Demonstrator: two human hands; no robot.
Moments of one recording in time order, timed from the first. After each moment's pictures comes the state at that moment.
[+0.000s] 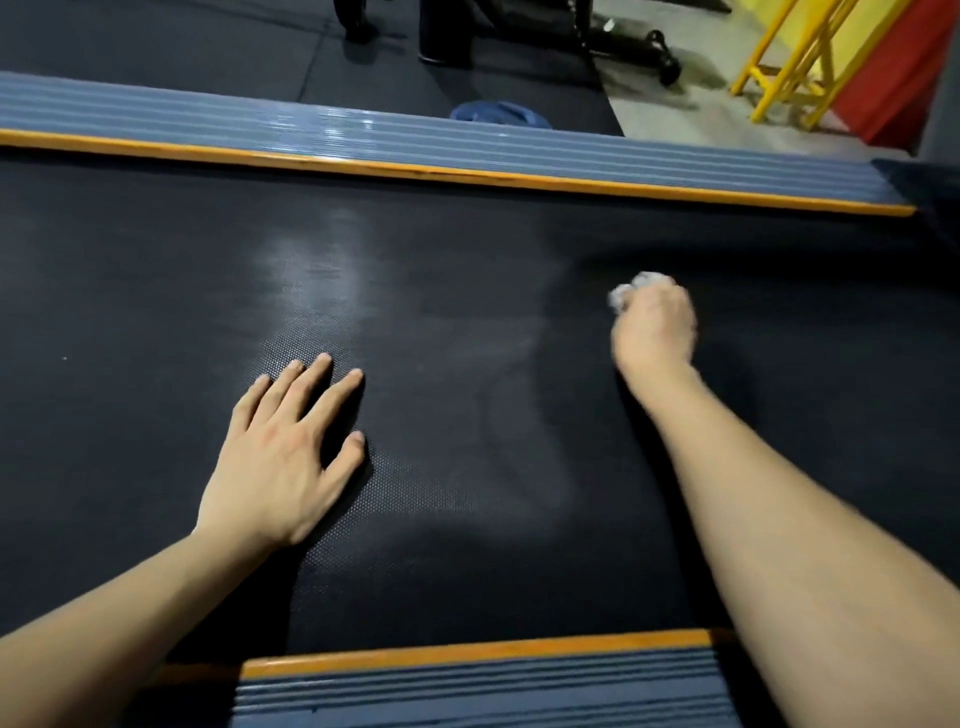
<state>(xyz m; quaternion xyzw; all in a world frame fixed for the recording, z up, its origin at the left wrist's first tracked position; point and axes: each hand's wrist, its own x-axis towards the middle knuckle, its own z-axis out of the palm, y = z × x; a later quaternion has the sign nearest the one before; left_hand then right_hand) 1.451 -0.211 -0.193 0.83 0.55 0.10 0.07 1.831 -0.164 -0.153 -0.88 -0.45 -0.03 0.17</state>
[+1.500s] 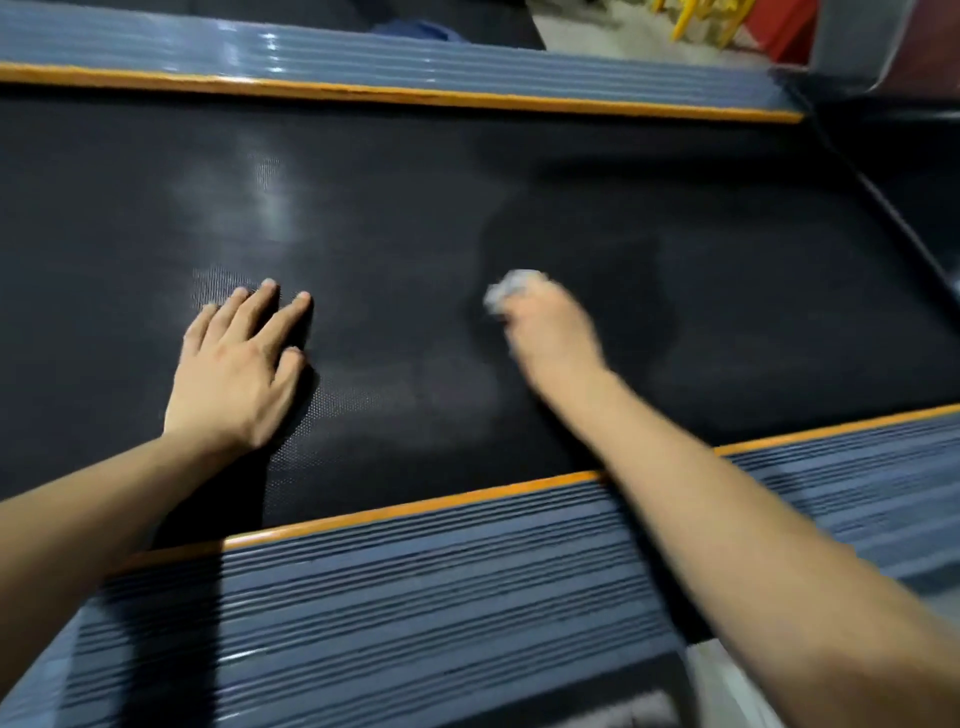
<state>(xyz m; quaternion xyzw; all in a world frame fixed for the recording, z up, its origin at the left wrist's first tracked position) 1.441 -0.208 -0.195 0.84 0.52 0.12 0.07 1.751 -0.279 -0.150 -0.78 -0.62 0.02 0.11</state>
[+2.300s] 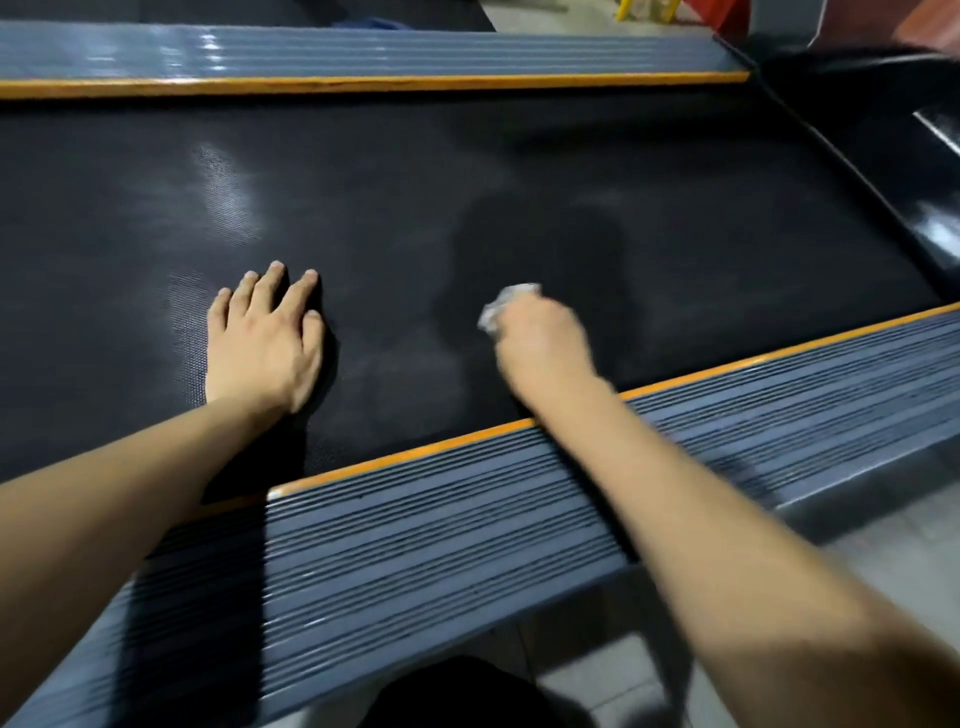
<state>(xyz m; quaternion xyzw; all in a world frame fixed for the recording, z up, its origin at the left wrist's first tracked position) 1.448 -0.210 -0.198 0.83 0.53 0.12 0.06 1.685 -0.334 -0.138 -0.85 -0.53 0.02 0.03</state>
